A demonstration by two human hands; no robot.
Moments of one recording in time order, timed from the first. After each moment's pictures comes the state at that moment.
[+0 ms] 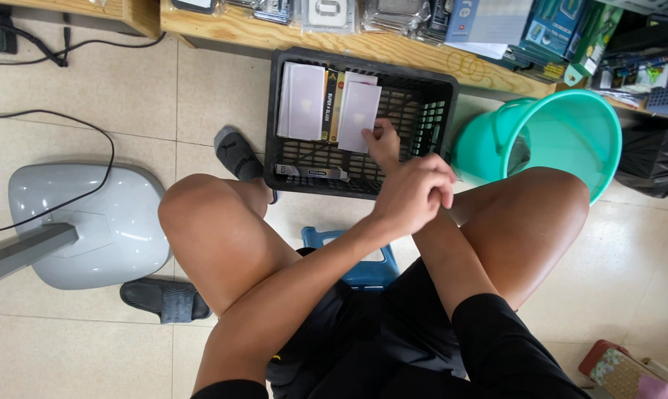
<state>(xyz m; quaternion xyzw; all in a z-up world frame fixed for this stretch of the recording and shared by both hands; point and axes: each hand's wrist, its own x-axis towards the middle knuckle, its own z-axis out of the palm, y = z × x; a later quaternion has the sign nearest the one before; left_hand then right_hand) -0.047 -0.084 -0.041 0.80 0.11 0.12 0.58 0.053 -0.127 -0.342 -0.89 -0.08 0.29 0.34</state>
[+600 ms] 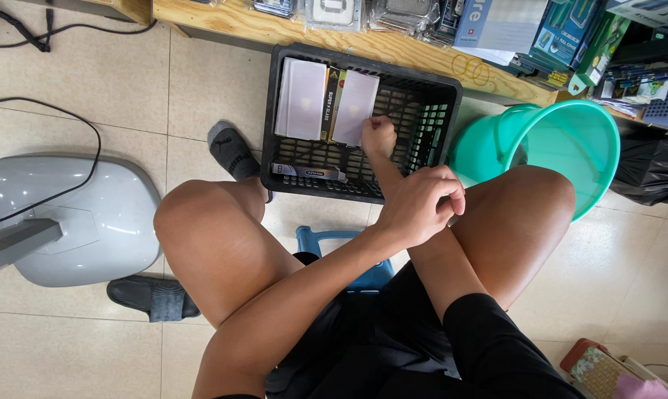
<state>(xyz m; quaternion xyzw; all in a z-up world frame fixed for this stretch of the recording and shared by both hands) -0.042 -0.075 -0.019 0.77 0.10 0.01 0.63 0.060 -0.090 -0.358 -0.94 0.09 0.21 0.24</state>
